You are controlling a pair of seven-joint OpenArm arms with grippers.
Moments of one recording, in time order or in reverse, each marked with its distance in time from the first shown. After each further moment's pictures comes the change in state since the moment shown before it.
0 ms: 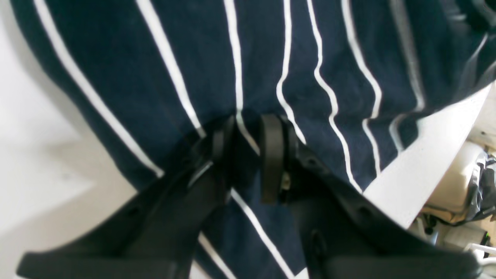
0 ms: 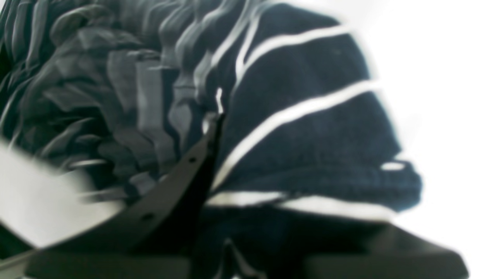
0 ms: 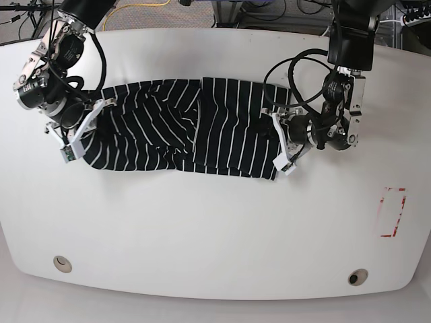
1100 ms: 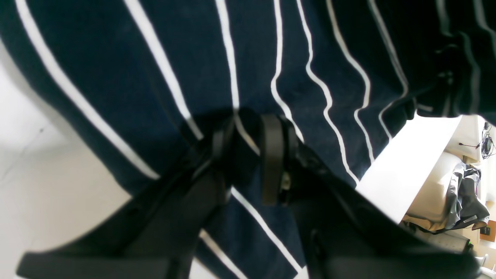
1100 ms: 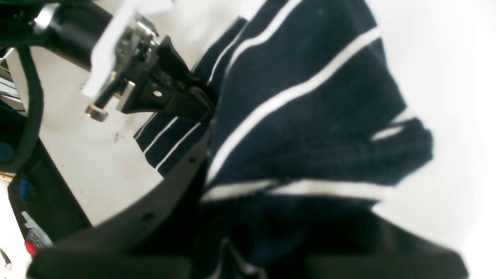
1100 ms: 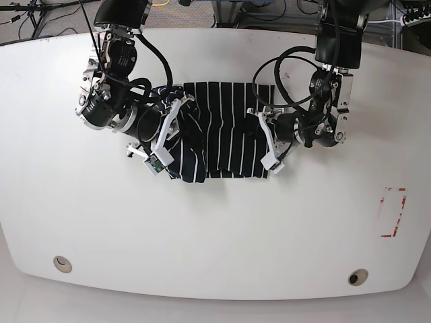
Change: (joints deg) left arm 1.0 4.2 -0.2 -0.6 0.6 0.7 -1.3; right arm 2.9 -8.9 -22.8 -1.2 -0.9 0.1 6.6
